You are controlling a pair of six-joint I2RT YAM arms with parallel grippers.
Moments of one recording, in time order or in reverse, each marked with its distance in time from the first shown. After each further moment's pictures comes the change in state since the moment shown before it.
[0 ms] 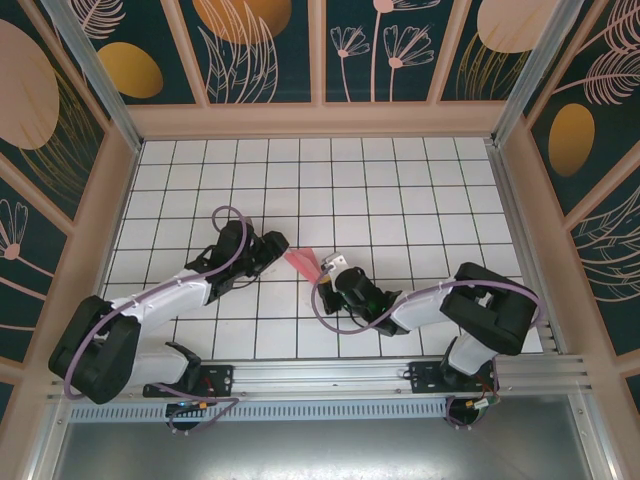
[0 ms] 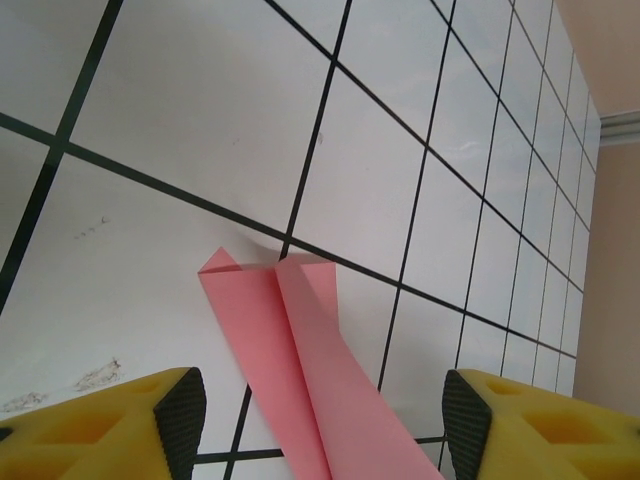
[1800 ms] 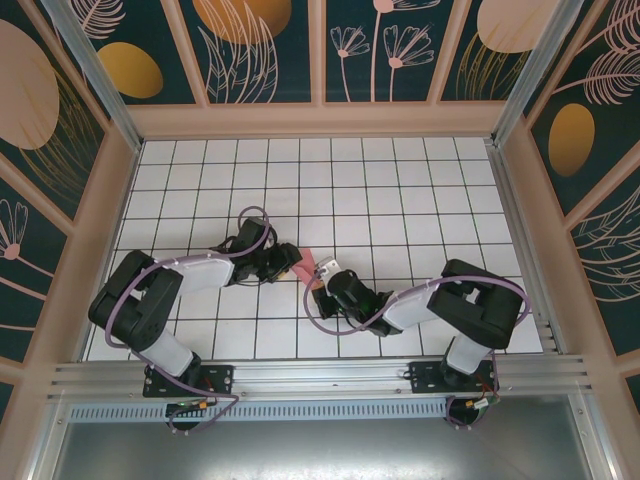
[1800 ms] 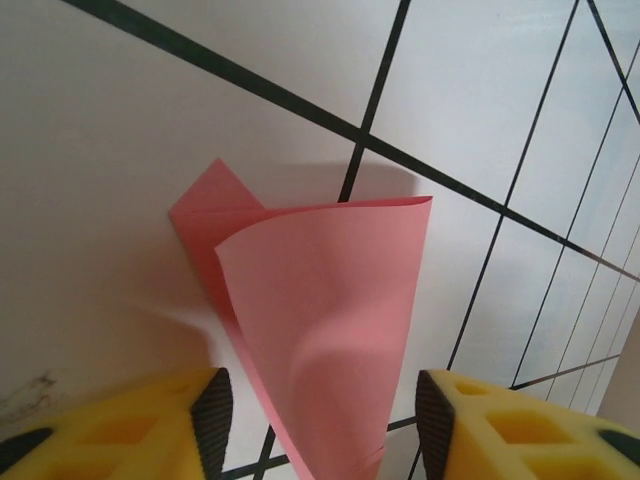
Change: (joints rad) left arm 0.000 0.312 0.117 -0.026 0.214 0.021; right arm 0.035 0.066 0.033 -0.010 -0.004 -0.010
